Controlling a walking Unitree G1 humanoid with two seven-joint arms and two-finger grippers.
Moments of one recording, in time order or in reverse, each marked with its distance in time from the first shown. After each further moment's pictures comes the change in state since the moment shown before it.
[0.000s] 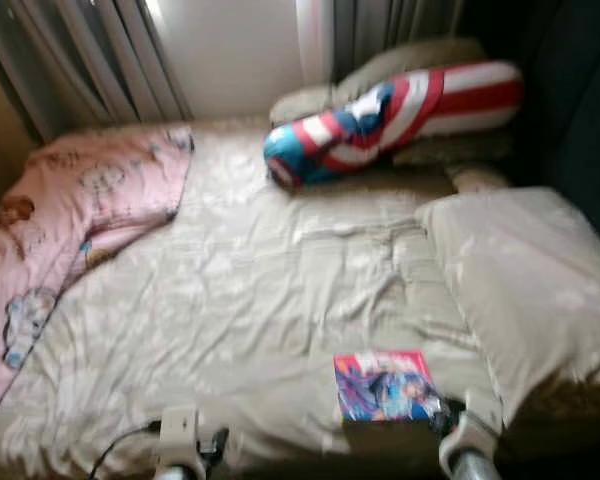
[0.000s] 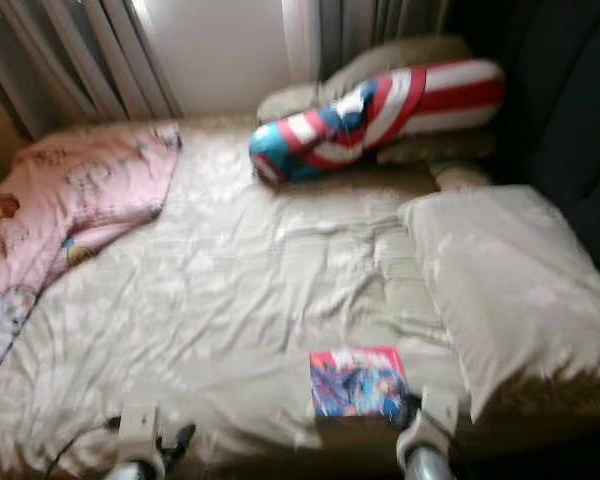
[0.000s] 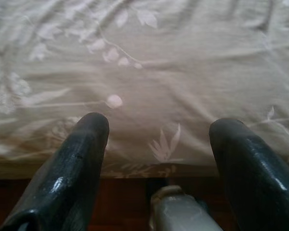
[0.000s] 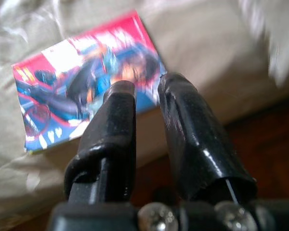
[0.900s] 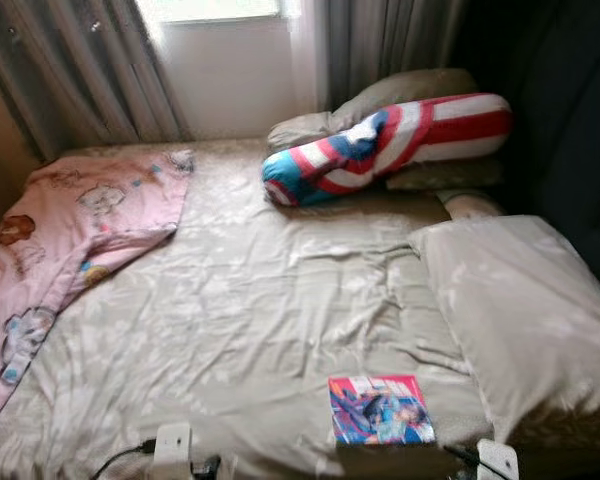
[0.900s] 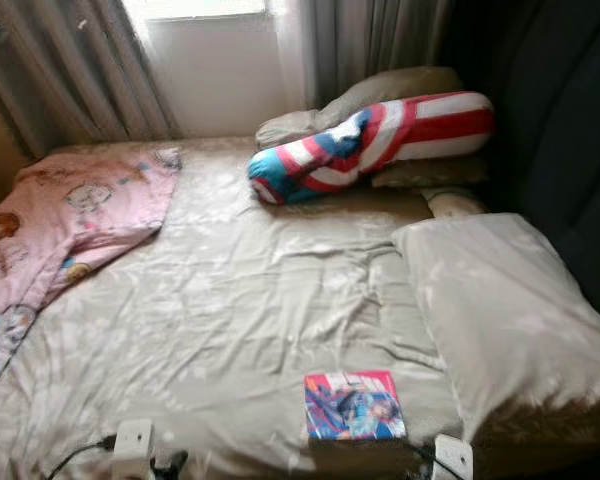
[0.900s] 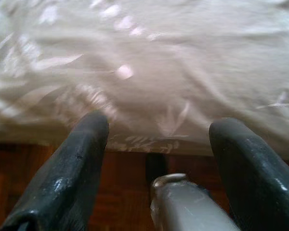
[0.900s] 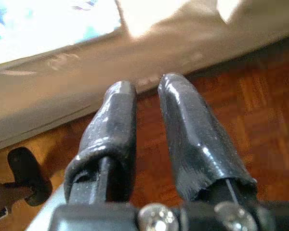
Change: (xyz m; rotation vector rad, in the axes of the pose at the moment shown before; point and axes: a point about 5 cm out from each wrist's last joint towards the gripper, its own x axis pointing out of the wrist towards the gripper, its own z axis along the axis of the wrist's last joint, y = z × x) left arm -0.003 0.009 -0.019 -0.009 0.139 0.047; right arm -0.026 -0.038 -0.056 -0.091 0.260 -0.116
